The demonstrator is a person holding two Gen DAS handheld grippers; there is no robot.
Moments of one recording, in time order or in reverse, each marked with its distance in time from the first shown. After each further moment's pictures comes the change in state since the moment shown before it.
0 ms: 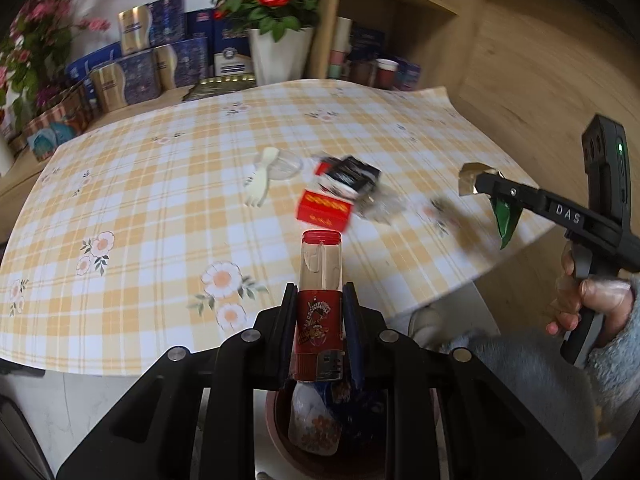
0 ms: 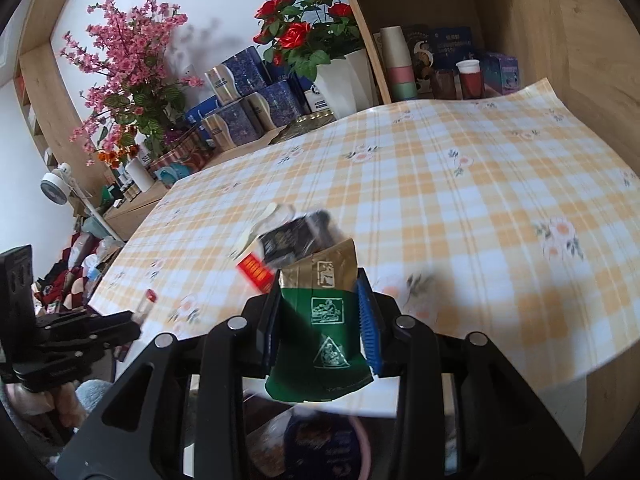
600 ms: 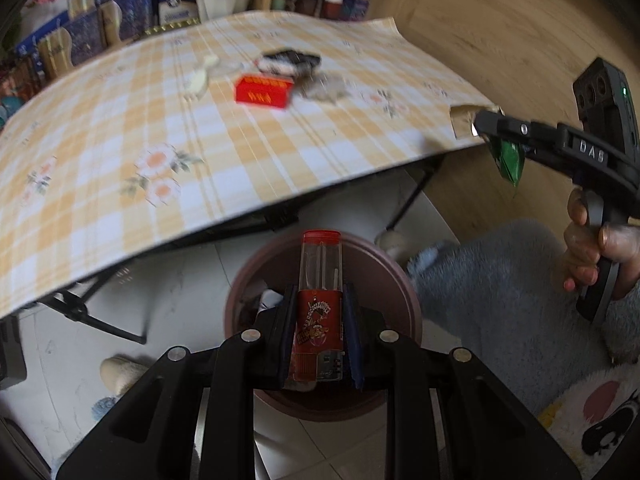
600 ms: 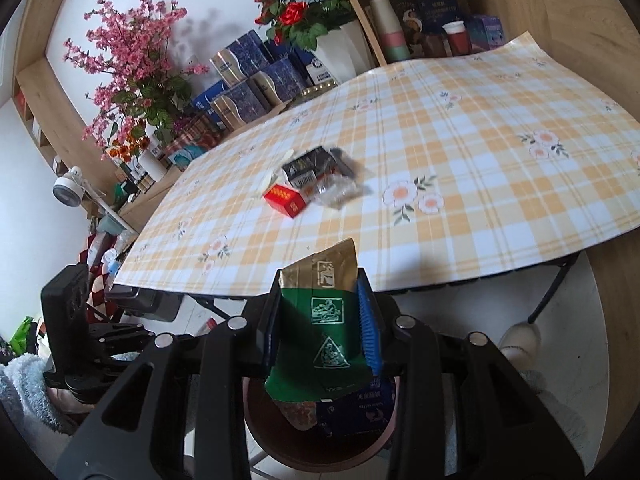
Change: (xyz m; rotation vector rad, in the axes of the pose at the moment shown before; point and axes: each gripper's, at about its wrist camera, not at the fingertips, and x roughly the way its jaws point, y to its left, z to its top) left arm 0.025 -0.012 -0.084 0.090 0.200 -0.173; right arm -0.034 0.007 -0.071 0.078 0.069 0.039
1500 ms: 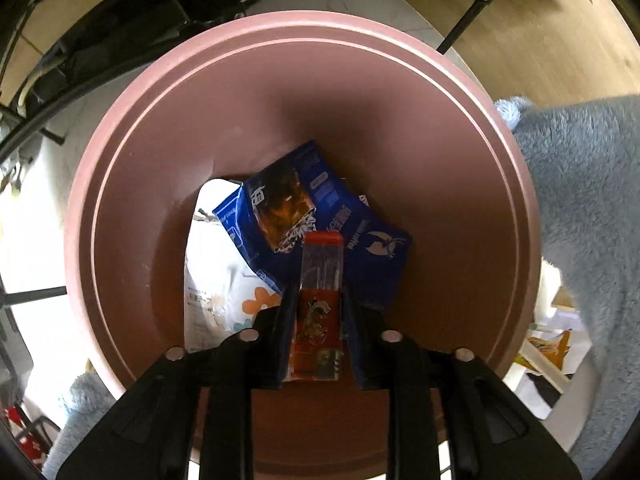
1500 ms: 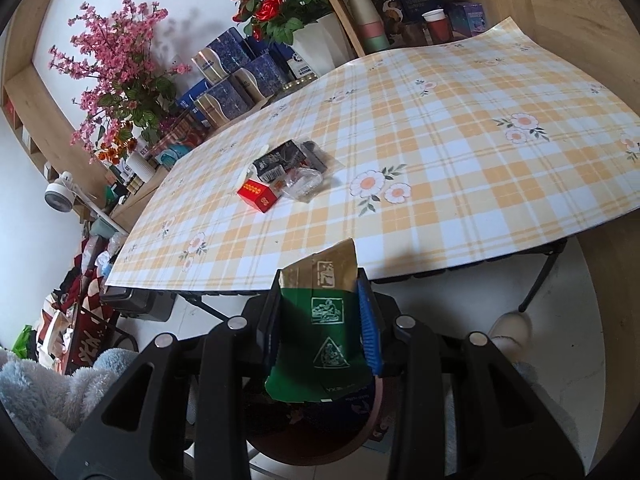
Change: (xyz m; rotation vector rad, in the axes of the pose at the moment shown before) left arm 0.207 -0.013 -0.053 0.079 0.469 0.045; right arm -0.005 -0.028 -0.001 0.038 0.024 -0.031
